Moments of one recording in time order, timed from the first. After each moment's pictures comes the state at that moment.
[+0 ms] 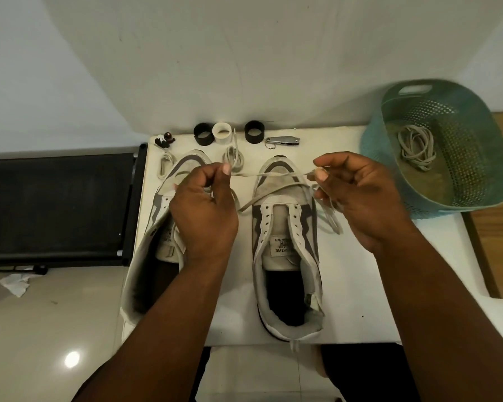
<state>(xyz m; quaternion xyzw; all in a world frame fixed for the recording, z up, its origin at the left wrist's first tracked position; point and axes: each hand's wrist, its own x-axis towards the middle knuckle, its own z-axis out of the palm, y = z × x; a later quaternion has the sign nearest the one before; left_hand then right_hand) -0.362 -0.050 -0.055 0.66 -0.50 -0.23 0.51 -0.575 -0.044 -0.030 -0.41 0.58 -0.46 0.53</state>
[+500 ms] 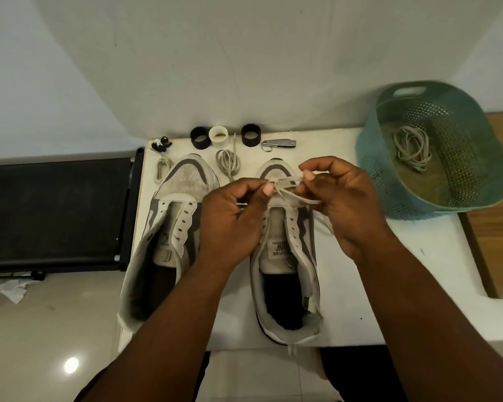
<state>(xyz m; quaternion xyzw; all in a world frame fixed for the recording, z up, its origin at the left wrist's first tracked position) -0.380 -0.042 -0.051 0.54 -0.59 -0.41 0.44 -0.555 -0.041 -0.029 -0.39 0.58 -0.48 0.53</state>
